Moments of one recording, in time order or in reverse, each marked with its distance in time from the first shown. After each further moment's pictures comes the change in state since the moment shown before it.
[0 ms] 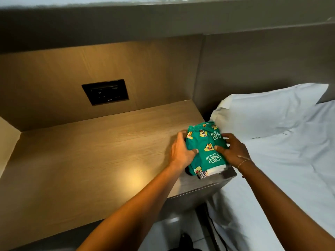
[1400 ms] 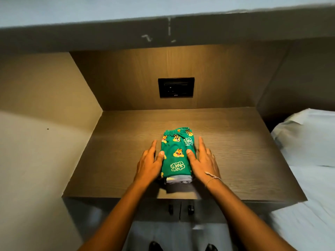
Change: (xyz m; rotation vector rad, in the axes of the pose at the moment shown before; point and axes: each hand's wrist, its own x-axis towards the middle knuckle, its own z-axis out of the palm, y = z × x) left_hand -0.069 -0.156 -0.236 0.374 0.380 -0.101; right_hand -0.079 -0.125 0.225 -0.130 -0.179 -0.322
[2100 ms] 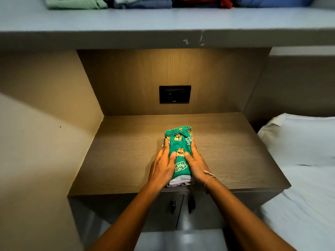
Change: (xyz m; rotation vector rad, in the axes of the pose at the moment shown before) left_hand -0.049 0.030 -0.008 -0.087 -0.031 0.227; right_hand -0.051 -0.037 0.002 0.393 -0.122 -0.060
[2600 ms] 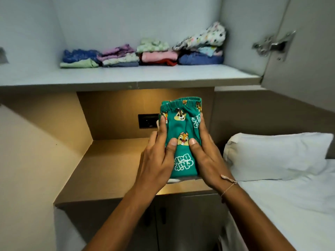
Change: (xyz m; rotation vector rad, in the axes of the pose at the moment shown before) left_hand -0.150 0.218 -0.056 -0.113 0.323 0.588; right_hand -0.186 -0.104 -0.169 0.034 0.221 -0.623
